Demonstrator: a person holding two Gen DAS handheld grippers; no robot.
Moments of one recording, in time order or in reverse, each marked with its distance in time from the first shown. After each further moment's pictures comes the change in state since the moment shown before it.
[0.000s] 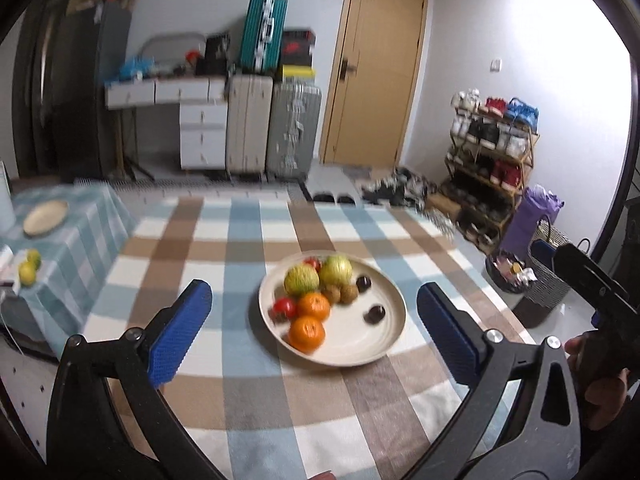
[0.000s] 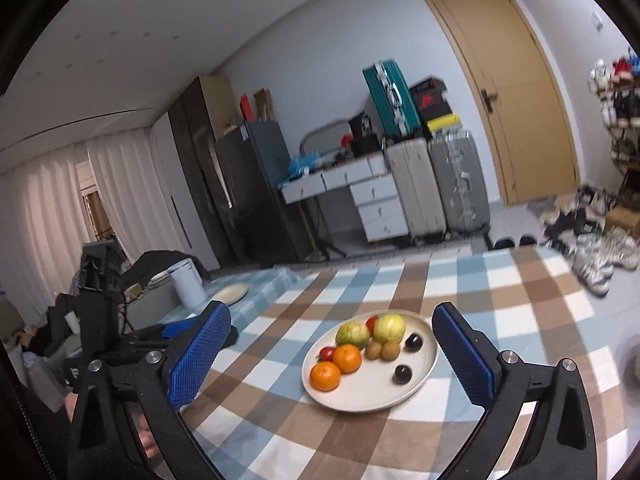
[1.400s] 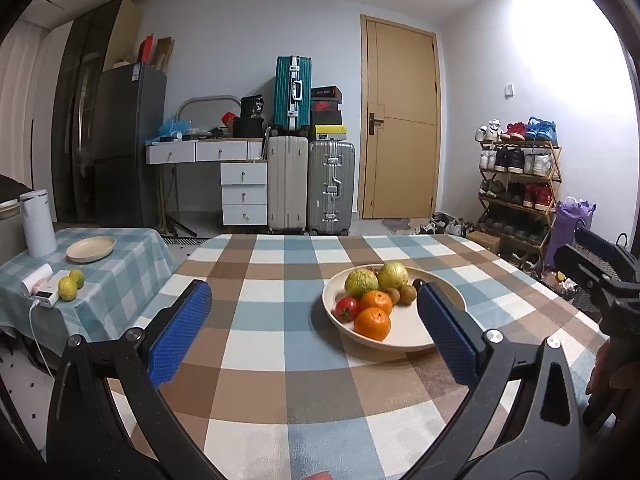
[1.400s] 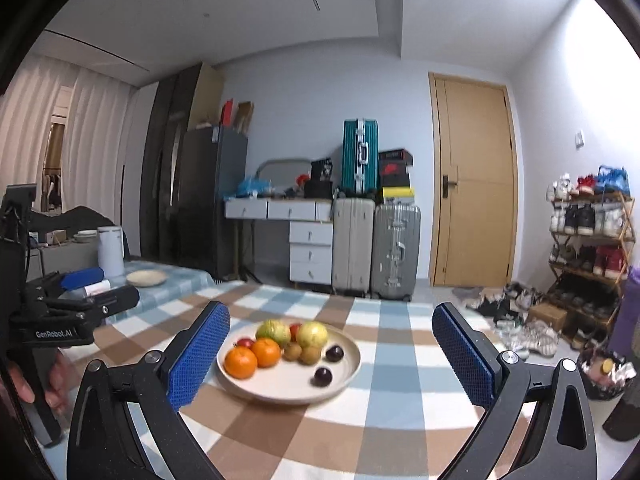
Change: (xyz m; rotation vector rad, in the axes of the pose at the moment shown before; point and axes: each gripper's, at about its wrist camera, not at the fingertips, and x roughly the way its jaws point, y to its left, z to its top) left arm -0.020 0.035 -0.095 0.052 -0.219 0.143; right arm 0.000 0.023 -0.079 -0.303 -0.157 -0.294
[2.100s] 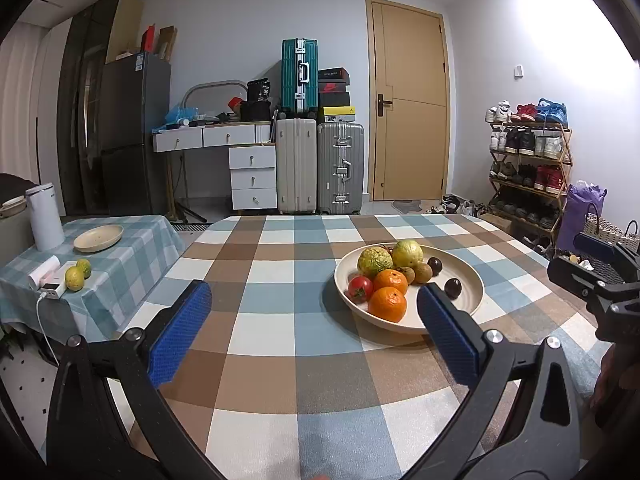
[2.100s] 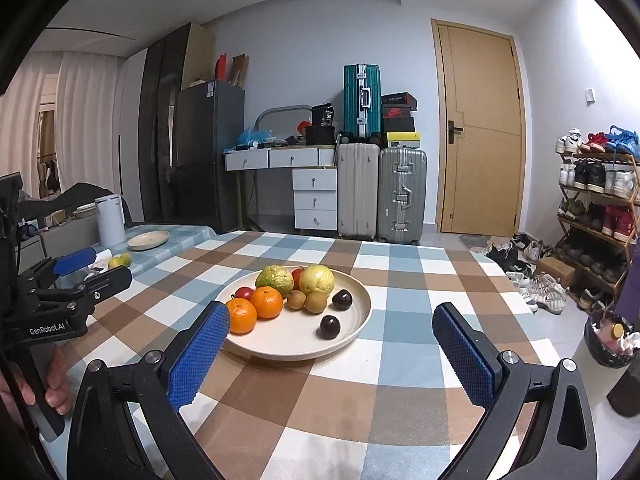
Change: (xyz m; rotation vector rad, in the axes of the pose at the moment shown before) left arm 0.024 0.002 -0.009 0.014 0.068 0.042; right arm 0.038 -0.004 -0.023 0.030 0.192 0.024
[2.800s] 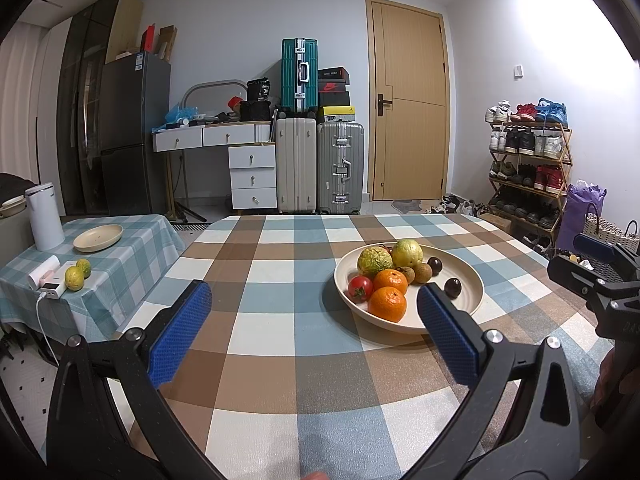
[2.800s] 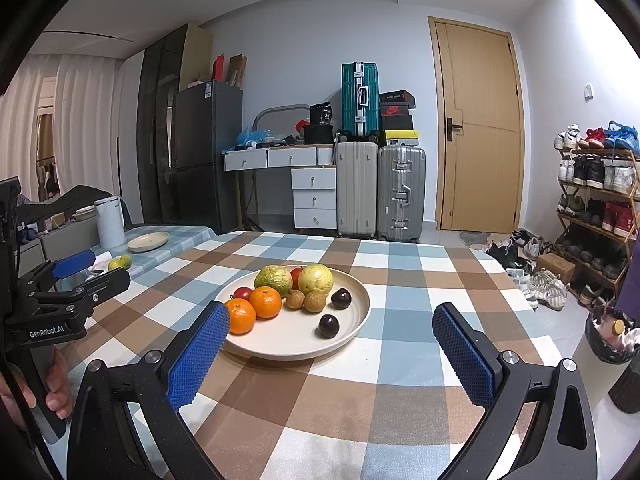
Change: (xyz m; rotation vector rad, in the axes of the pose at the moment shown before) left arm 0.000 0.000 -0.001 0.000 -0.001 0.000; right arm -0.004 0.000 0.000 0.006 0.002 -0.003
